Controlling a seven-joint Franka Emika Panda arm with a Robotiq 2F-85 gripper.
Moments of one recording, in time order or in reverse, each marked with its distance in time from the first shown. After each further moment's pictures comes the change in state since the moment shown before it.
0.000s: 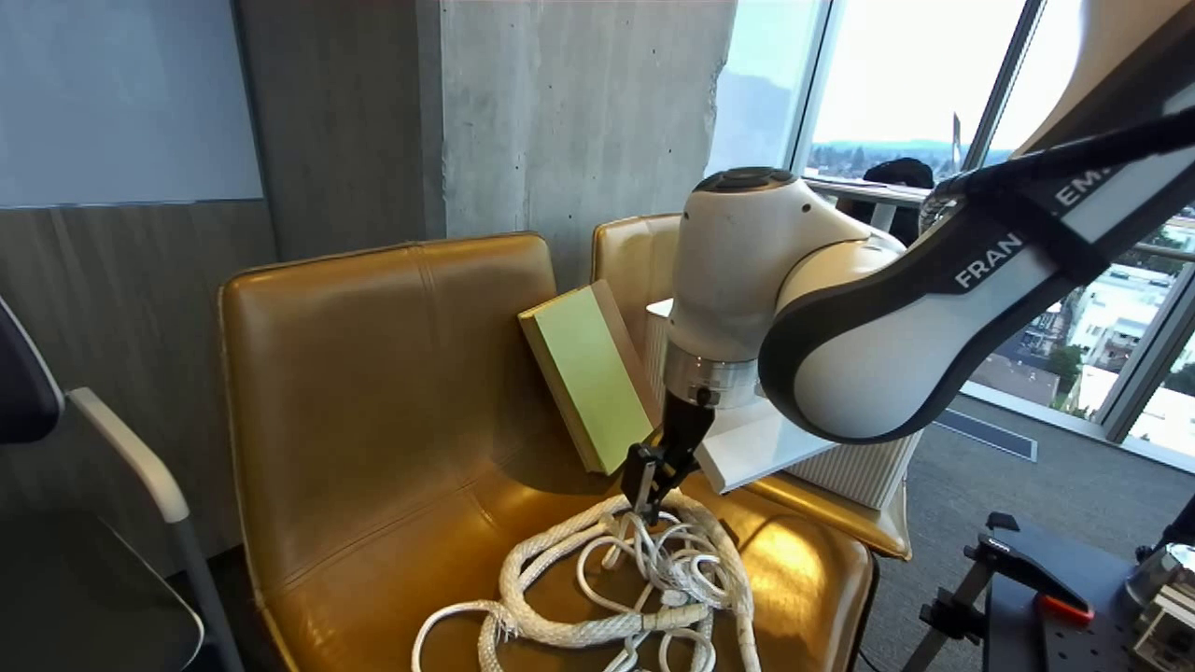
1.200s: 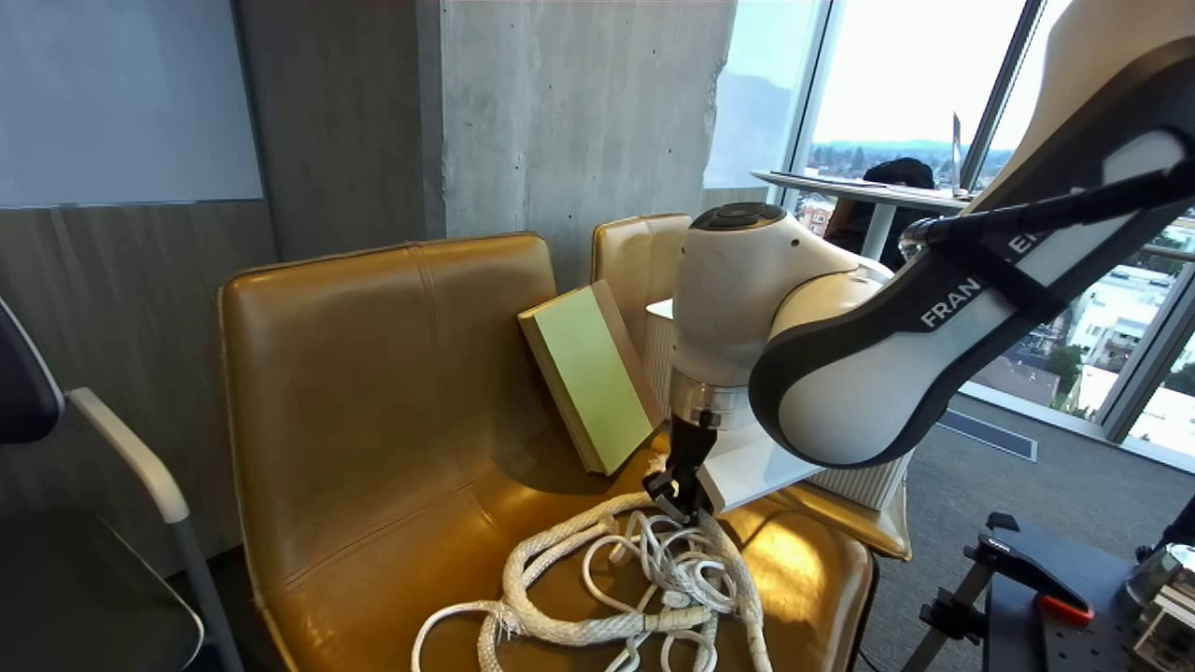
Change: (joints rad) arm 0.034 0.055 -0.053 0.016 0.045 0.000 -0.011
